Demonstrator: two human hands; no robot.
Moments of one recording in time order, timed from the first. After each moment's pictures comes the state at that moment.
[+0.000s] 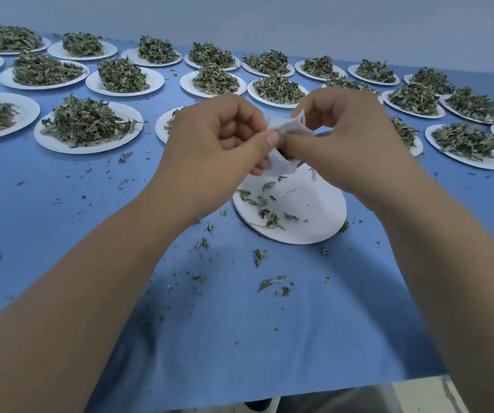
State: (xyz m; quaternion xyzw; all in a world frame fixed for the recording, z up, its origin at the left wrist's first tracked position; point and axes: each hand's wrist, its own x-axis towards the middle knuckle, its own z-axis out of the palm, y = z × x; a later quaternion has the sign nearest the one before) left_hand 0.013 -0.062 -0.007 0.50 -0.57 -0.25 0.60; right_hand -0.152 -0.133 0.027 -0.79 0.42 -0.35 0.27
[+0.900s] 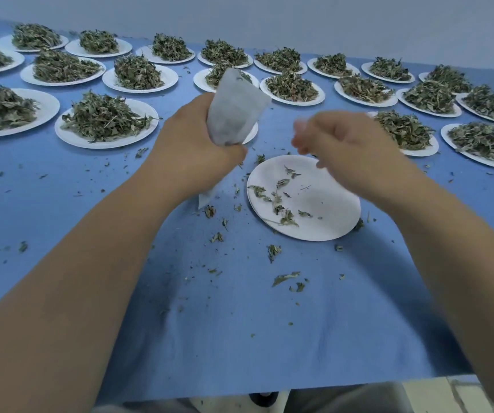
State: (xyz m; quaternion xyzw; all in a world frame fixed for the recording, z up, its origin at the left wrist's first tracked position) left_hand 0.056 -0.072 -0.014 0.68 -0.56 -0.14 0.44; right_hand -0.155 -0.151 0.004 -0.83 0.43 -0.26 0.26
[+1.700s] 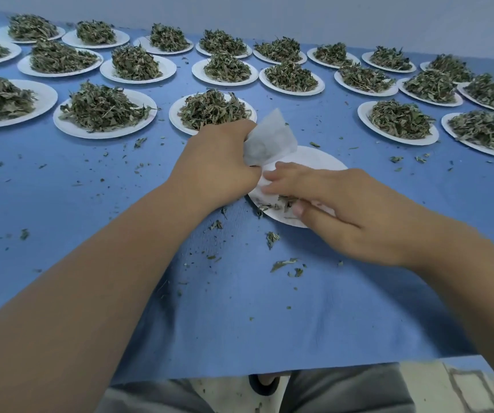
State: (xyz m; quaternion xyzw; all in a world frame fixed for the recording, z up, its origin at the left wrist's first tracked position) left_hand 0.036 -0.094 -0.051 0.70 -0.64 -0.04 0.32; right_hand -0.189 -0.101 -0.016 -0.96 0.21 -0.11 0.17
